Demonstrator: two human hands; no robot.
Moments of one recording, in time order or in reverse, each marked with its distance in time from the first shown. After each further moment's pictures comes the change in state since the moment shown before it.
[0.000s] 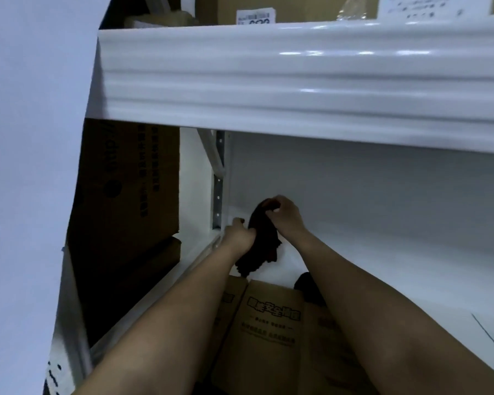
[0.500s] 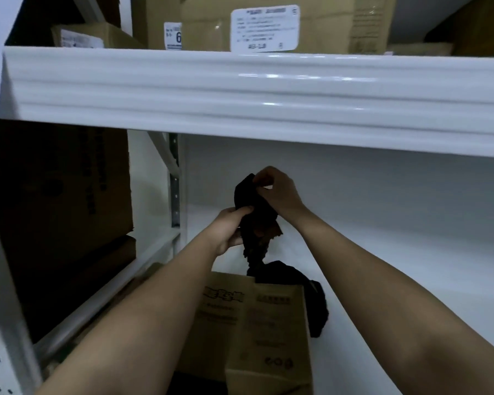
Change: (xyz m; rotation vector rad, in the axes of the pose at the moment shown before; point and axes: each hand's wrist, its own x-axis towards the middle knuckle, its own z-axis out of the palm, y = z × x) left_hand -0.065 0.066 0.052 -0.505 -0.323 0.065; right_hand -0.042 0.006 -0.123 0.079 0.130 -0.266
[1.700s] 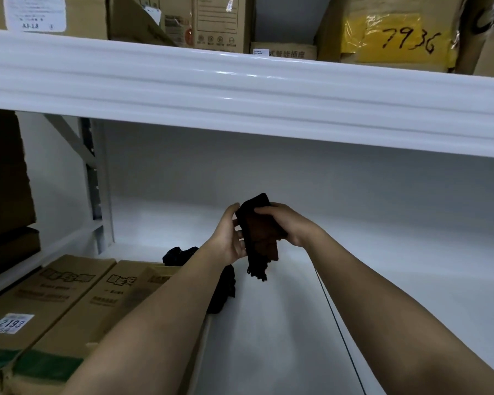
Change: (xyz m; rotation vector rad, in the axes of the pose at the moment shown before) left_hand -0.014 -0.035 0.213 -0.414 -0.061 -0.227; right_hand -0.107 0.091 -0.184 0.384 -0.273 0.635
